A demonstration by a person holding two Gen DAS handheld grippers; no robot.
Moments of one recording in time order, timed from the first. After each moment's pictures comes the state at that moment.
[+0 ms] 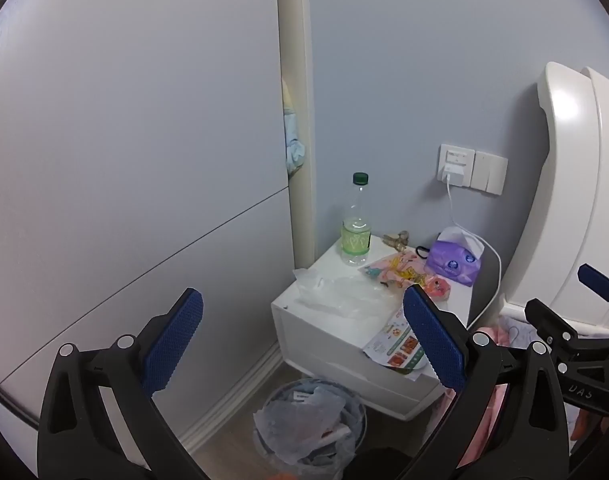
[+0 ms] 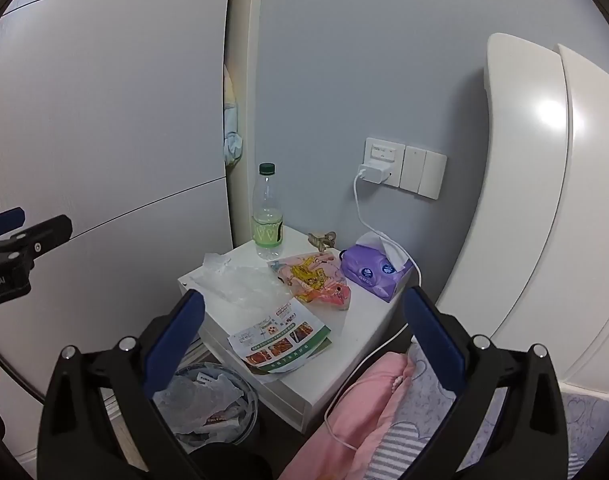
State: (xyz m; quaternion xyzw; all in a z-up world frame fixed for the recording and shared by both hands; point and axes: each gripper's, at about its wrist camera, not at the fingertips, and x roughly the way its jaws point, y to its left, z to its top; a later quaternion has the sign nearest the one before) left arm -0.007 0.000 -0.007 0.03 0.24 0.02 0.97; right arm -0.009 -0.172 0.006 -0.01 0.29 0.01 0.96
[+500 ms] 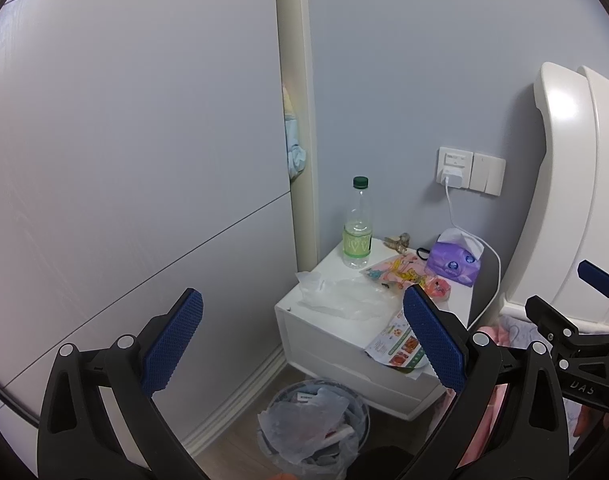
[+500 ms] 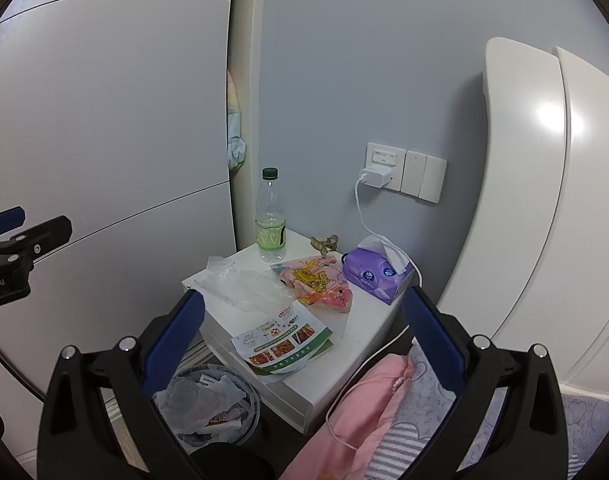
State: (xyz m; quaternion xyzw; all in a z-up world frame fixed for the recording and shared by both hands) left arm -0.008 0.003 0.001 0.03 0.24 0.02 0.97; right arm -0.011 -0.172 0.011 -0.01 0.29 0.02 0.96
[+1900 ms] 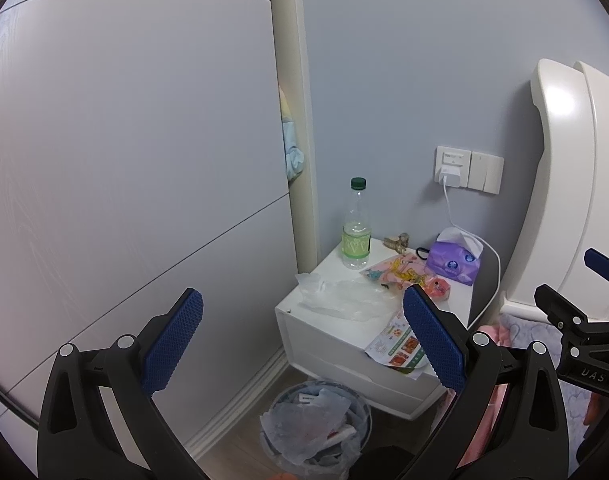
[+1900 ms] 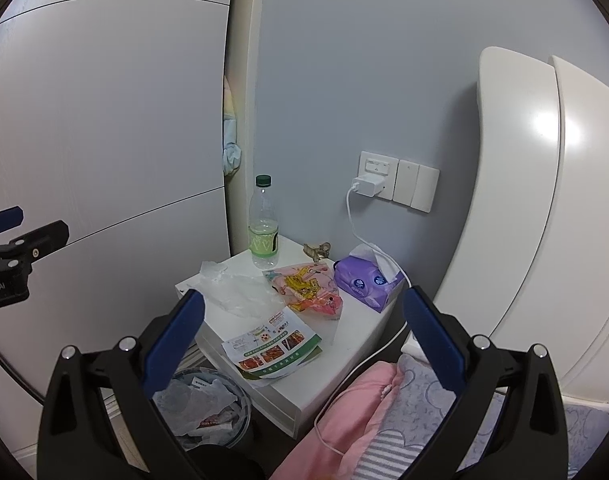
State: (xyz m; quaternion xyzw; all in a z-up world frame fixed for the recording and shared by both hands) left arm -0.006 0.006 -0.002 0.04 0.24 0.01 0.97; right arm -0.013 -0.181 0.019 -0.01 0.28 0.01 0.96
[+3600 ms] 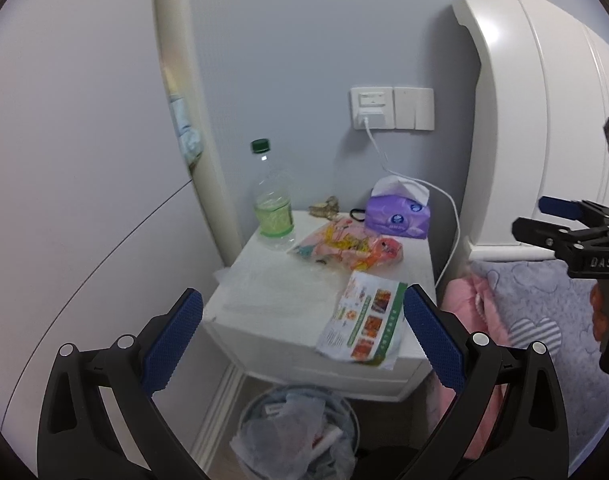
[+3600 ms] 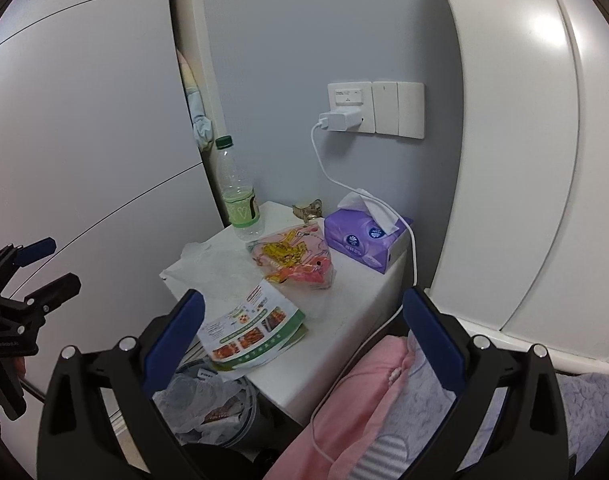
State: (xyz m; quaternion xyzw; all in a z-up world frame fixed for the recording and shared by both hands) left arm 0.064 -0.040 -0.076 0.11 0.27 -0.15 0.94; right arm 0.046 -0.261 -0.056 0.08 0.34 0.04 0.94
